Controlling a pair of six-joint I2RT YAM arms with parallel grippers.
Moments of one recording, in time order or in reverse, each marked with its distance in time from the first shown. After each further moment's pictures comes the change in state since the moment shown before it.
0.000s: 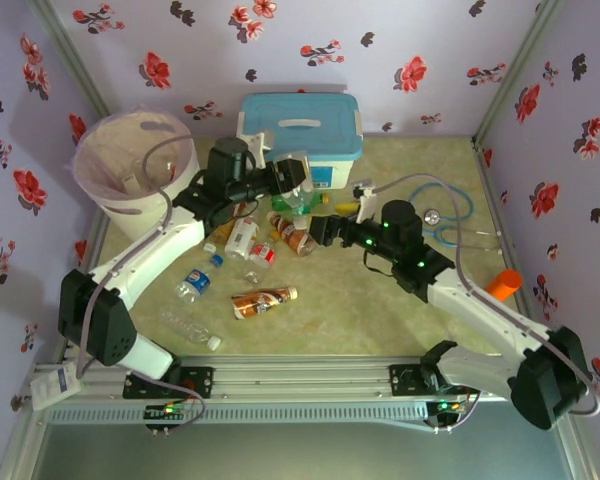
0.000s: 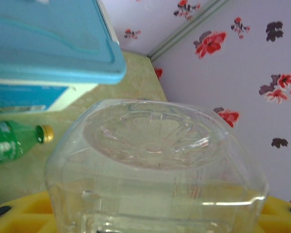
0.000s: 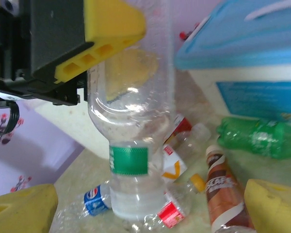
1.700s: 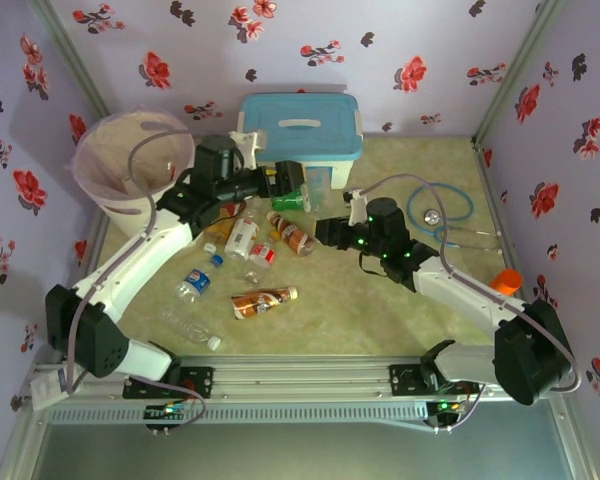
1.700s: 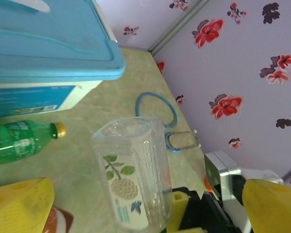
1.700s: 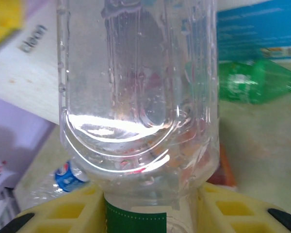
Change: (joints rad) left arm -0.006 -0.062 0.004 -0.104 0.039 0.097; right arm -0.005 0.179 0.009 -0.027 -0.047 0.033
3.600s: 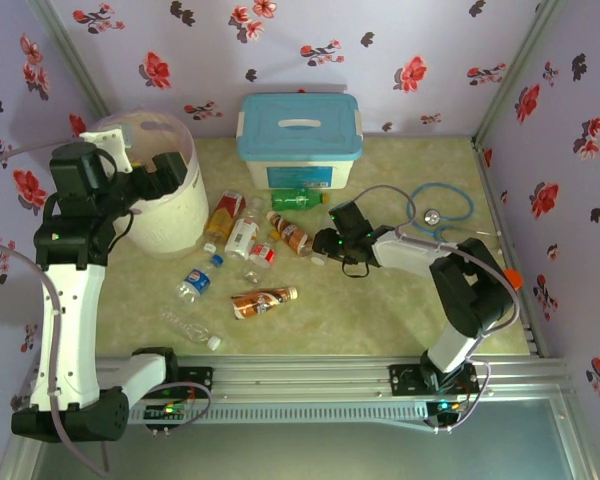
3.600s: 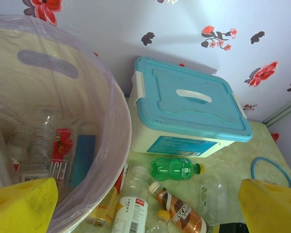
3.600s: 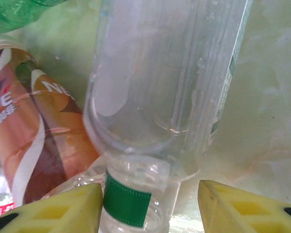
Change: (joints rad) left arm 0.548 -0.389 0.113 -0.505 -0.106 0.295; right arm 0.026 0.439 0.173 -0.302 0.252 0.320
